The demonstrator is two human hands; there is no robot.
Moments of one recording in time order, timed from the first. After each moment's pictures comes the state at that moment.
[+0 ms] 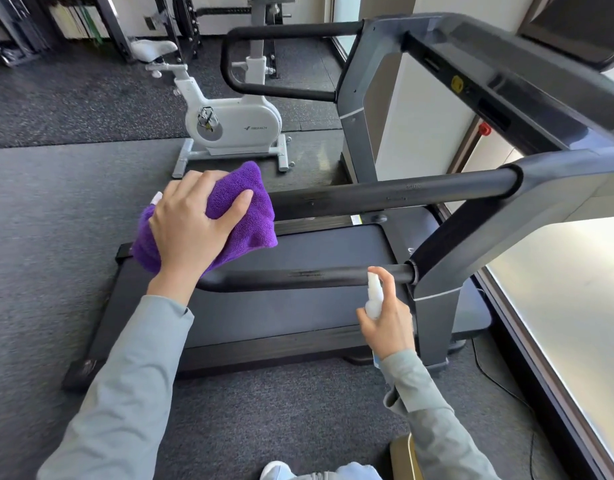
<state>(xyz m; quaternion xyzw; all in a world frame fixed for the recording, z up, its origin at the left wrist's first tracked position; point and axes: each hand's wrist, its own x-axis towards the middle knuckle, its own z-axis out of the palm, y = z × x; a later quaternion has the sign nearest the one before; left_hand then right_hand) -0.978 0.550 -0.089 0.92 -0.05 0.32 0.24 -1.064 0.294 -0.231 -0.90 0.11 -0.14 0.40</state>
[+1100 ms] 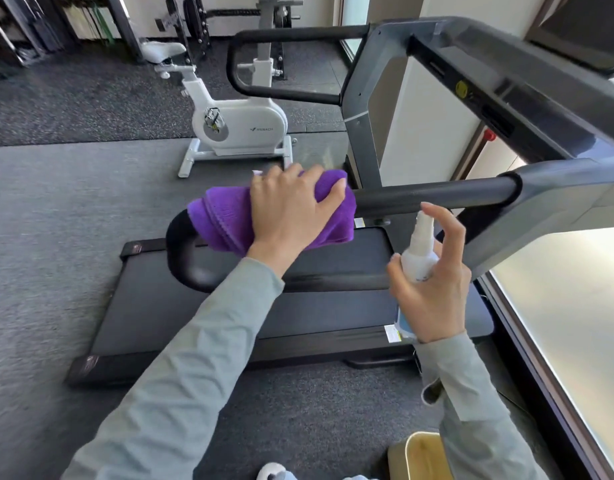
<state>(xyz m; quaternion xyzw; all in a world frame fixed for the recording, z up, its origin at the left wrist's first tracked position) -0.961 0.436 -0.070 0.96 -0.09 0.26 0.08 -1.063 0.269 -0.120 -0.80 -0.02 -0.35 0.48</state>
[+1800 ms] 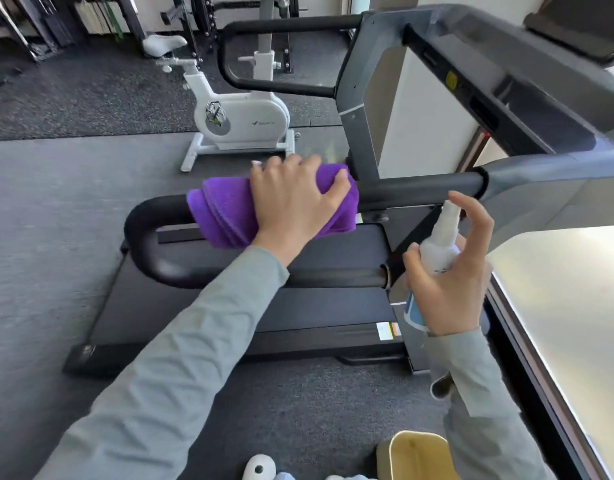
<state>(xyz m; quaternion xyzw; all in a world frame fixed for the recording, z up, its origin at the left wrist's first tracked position) -0.957 0.372 -0.072 0.96 -0.05 0.28 0.06 -1.063 0.205 -0.111 -0.79 0.02 -0.33 0.51</state>
